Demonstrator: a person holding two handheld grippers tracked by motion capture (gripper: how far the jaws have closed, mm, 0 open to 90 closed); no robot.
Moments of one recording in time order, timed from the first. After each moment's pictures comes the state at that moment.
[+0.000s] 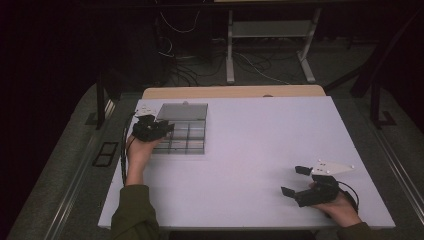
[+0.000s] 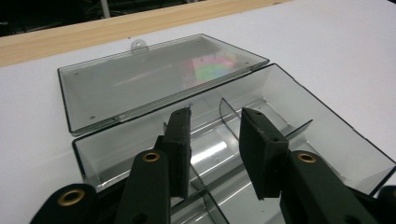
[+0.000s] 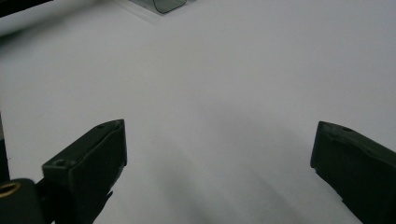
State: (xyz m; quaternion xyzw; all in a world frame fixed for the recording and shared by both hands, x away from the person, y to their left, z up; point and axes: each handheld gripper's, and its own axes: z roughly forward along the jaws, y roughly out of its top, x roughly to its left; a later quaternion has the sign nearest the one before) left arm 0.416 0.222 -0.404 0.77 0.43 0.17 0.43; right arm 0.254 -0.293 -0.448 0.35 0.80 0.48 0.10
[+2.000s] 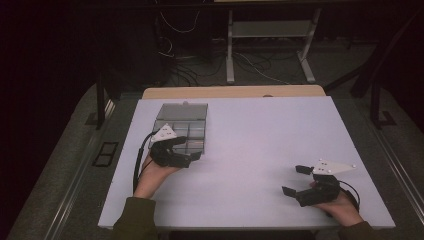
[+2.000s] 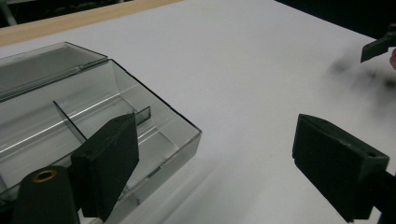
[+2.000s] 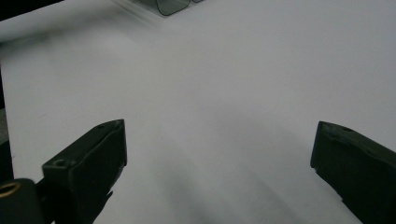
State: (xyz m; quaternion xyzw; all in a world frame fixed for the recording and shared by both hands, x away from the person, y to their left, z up) left arm 0.338 0.161 -0.402 0.80 0.32 0.11 0.49; right arm 0.256 -0.296 -0.447 0.35 0.80 0.48 0.10
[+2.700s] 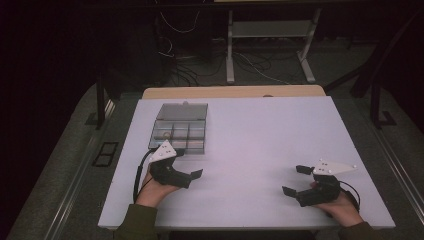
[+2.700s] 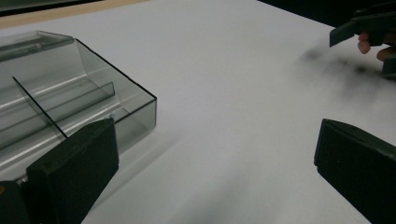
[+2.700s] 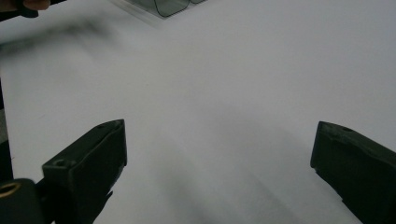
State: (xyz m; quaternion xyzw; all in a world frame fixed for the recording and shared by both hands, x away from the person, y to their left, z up) left arm 0.297 0.161 -0.421 0.80 0.31 0.11 0.51; right arm 0.255 -0.296 -0.447 0.35 0.80 0.48 0.10
